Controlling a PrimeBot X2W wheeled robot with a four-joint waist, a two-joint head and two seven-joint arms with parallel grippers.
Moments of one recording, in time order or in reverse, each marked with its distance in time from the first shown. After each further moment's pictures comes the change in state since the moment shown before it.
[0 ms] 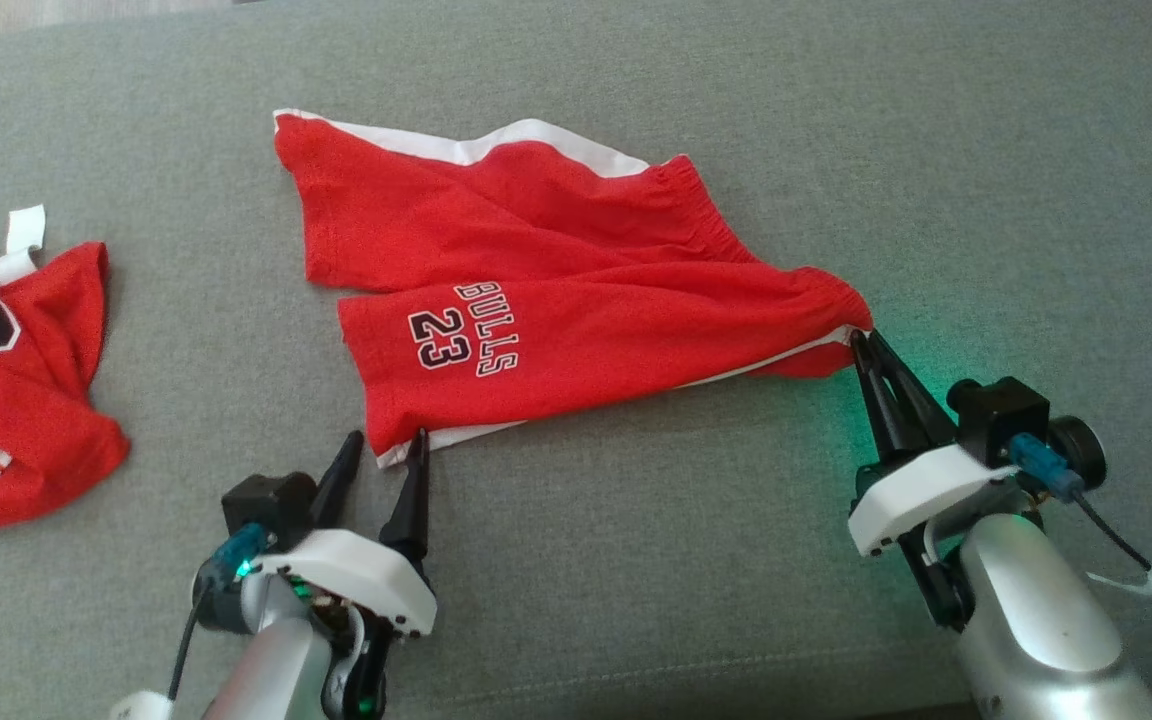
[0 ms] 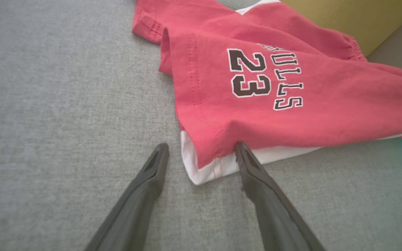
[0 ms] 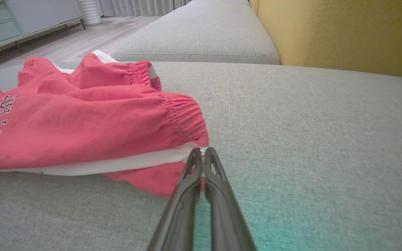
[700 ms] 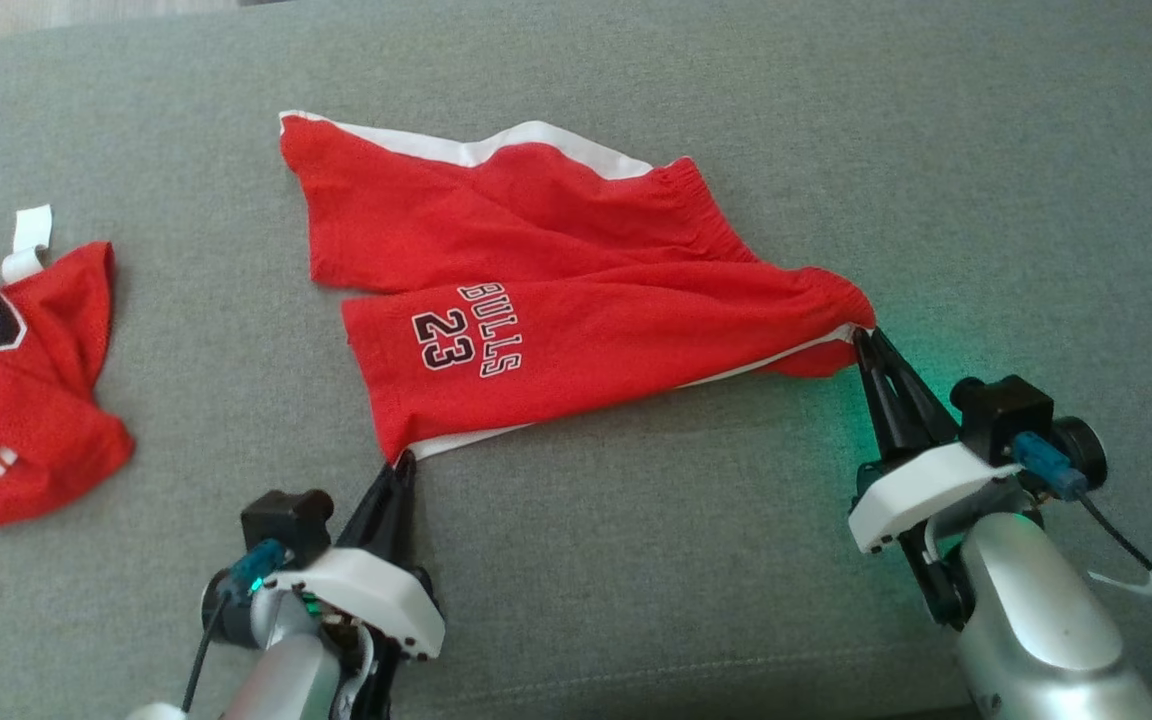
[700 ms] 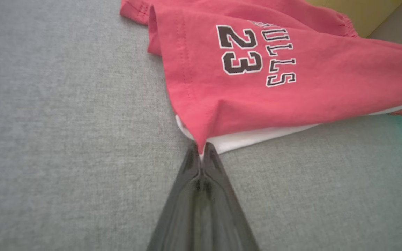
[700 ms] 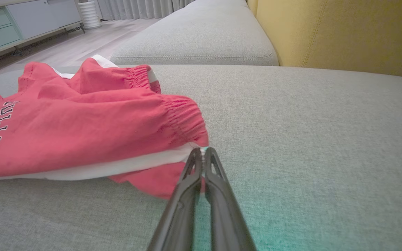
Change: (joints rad) left arm 0.019 0.006 -0.035 0.005 0.018 0.000 -0.001; right arm -0.002 0.005 -0.009 0.003 0.009 0.000 0.000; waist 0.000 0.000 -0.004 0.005
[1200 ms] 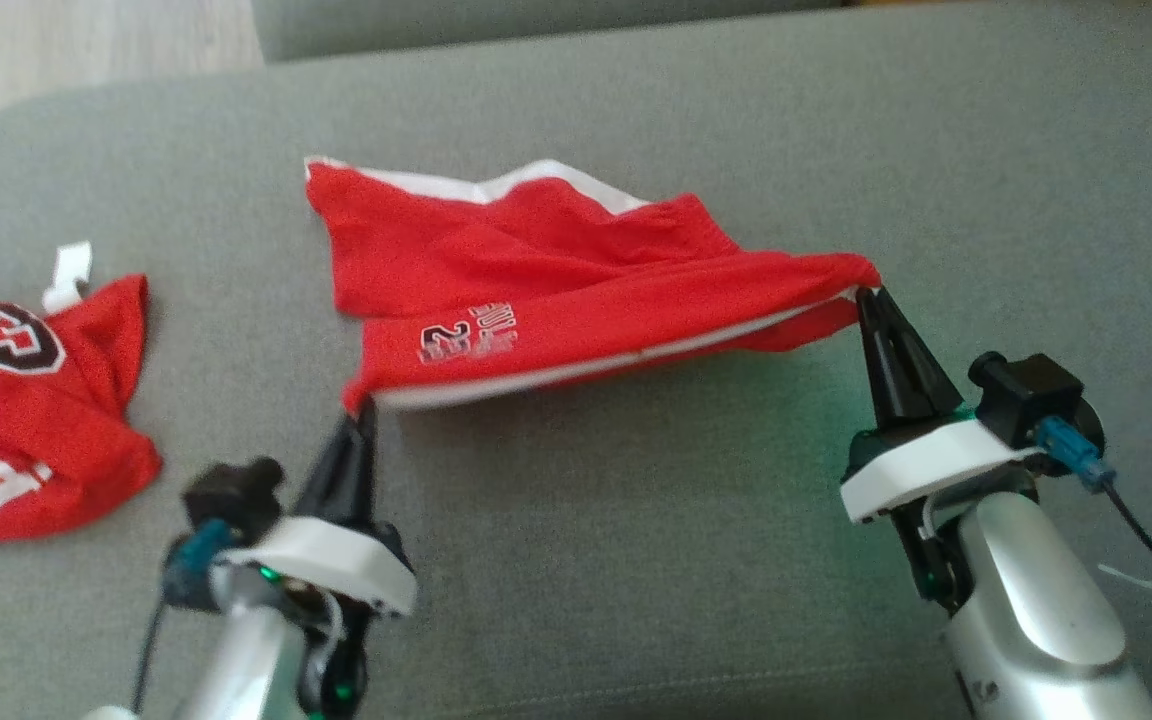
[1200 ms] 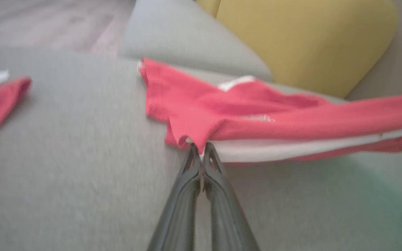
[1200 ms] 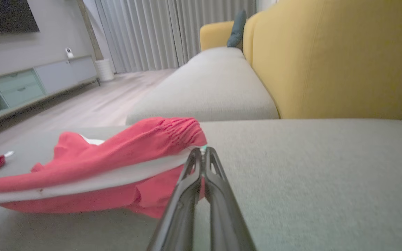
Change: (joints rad) left arm 0.028 -0.005 0.093 -0.140 0.034 0.000 0.011; right arm 0.007 0.020 -0.015 -0.102 0.065 0.000 0.000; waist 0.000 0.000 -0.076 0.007
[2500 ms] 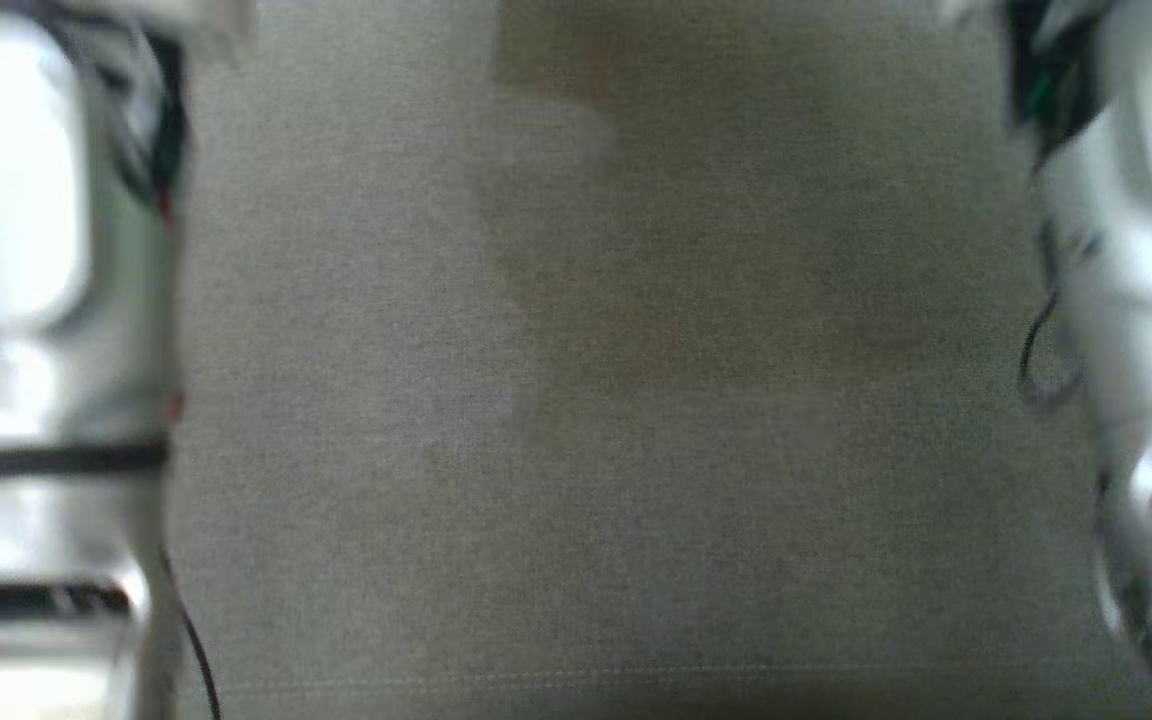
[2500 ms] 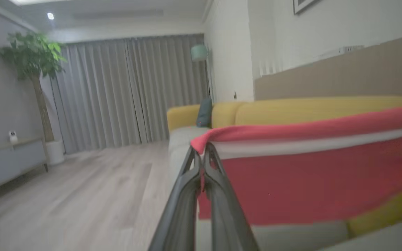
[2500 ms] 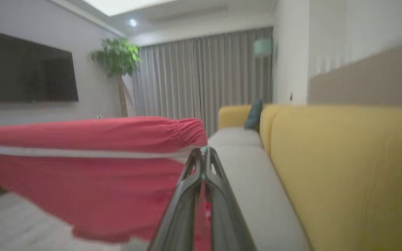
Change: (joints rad) left arm -0.861 0.086 0.127 0.108 0.257 -0.040 -0.001; right arm -0.802 -0.052 0.022 0.262 0.103 0.000 -0.006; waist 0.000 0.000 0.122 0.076
